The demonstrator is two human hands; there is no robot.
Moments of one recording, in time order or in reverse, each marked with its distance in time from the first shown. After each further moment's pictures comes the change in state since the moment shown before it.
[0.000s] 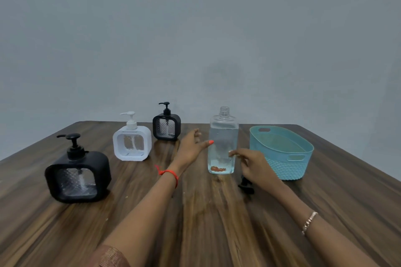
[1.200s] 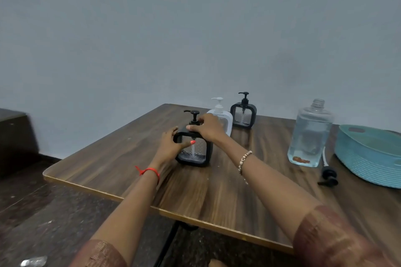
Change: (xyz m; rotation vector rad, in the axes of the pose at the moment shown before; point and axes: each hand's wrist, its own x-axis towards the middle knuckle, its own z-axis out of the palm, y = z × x) left_hand -0.129 -0.075 -0.244 0.110 0.374 -0.173; right_hand 0.102 -0.262 0.179 0.347 -0.348 0.169
